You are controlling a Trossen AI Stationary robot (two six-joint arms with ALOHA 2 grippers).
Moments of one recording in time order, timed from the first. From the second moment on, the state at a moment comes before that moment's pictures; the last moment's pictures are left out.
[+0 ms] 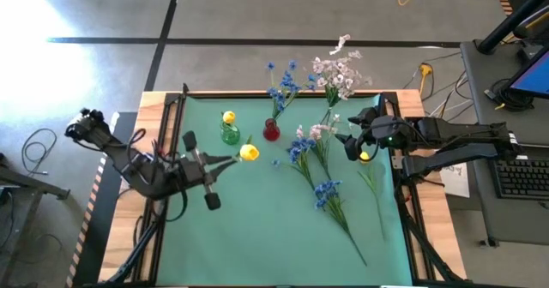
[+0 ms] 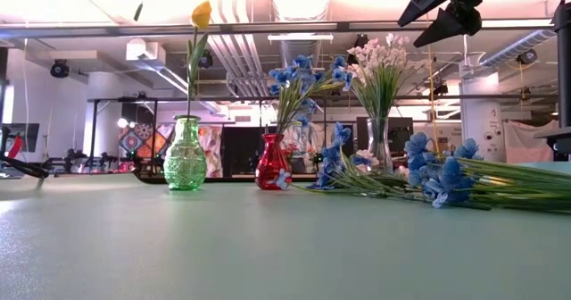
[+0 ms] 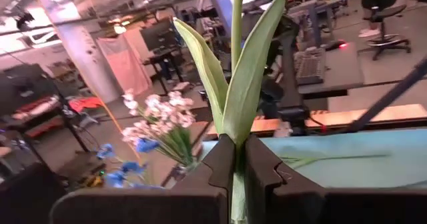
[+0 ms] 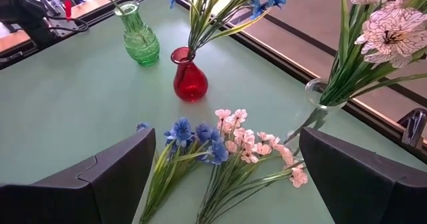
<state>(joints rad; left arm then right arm) -0.63 1.12 1.13 -0.05 -1.04 0.24 -0.02 0.89 0.94 -0.69 0.46 0.47</state>
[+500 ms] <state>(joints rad) -0.51 0.94 0.97 0.33 -0.93 0.59 -0.02 0.89 0.93 -0.67 0.46 0.47</state>
